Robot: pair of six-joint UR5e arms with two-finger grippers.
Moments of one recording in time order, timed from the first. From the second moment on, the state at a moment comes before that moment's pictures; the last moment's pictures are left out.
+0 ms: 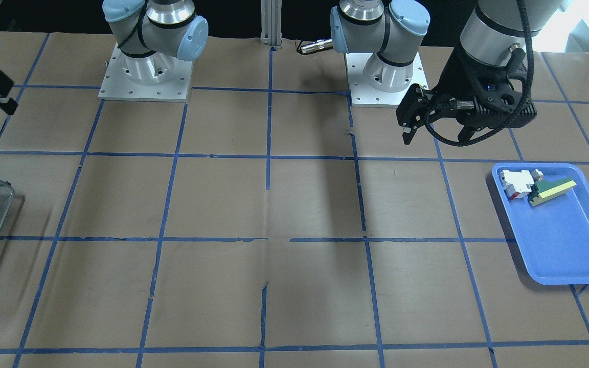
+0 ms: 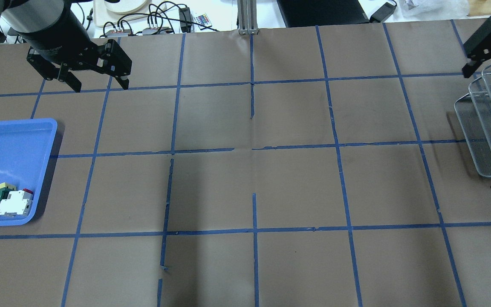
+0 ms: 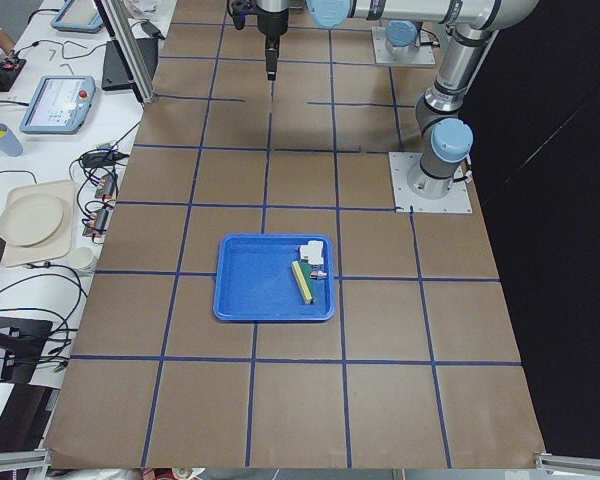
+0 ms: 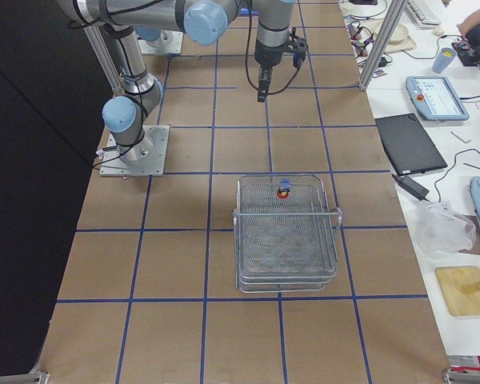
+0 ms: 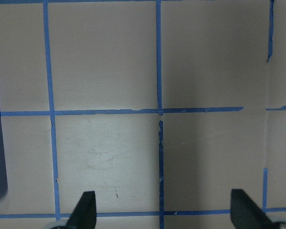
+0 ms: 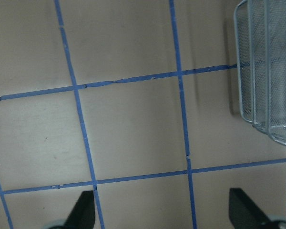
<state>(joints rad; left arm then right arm) -1.51 -1.60 -1.48 -1.58 1.56 0.05 1.25 -1.58 1.43 -1.36 -1.56 -0.20</state>
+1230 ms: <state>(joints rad) -1.52 -1.58 -1.51 -1.62 1.56 0.05 1.60 -1.73 1.68 -1.40 -1.55 0.13</state>
